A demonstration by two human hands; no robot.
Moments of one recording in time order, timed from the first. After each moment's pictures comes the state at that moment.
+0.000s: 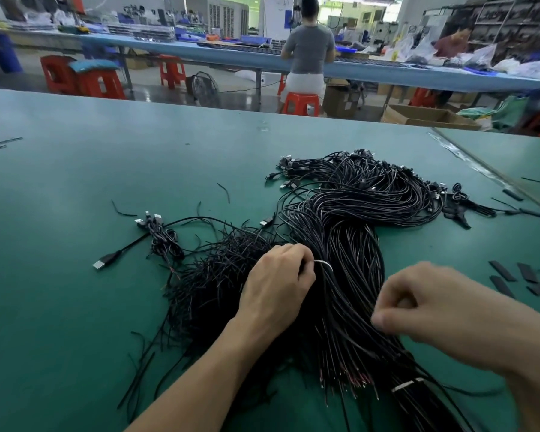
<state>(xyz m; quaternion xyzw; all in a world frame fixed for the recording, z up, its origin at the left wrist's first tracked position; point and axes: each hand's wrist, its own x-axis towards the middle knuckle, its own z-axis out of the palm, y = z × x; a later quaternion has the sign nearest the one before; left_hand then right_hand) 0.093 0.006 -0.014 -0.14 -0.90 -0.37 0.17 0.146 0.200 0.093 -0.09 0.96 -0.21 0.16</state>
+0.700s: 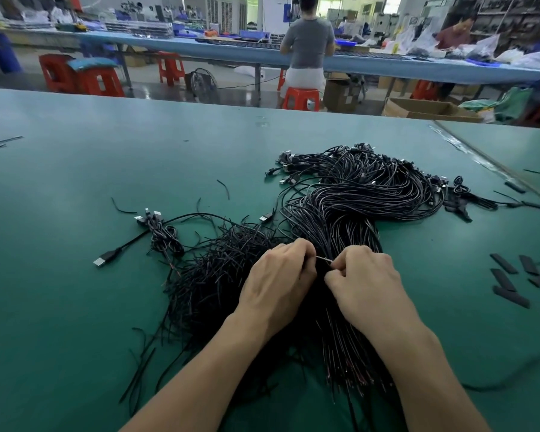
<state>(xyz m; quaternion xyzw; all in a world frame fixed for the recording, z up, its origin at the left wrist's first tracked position) 0.096 0.006 -0.011 -0.16 -0.91 -0.35 0.16 0.124 0.136 0.038 0.06 0.97 -0.25 -0.03</state>
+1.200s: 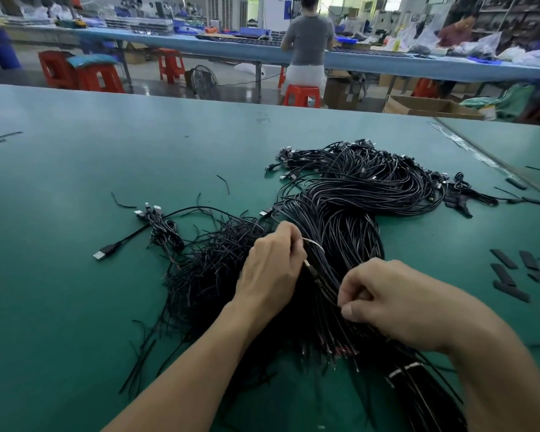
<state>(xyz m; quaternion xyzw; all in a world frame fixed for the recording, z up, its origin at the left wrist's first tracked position) 0.092 0.002 -0.012 -0.10 -0.89 -0.43 0.14 0.140 0.170 0.074 -0.11 0.96 -0.18 0.19</state>
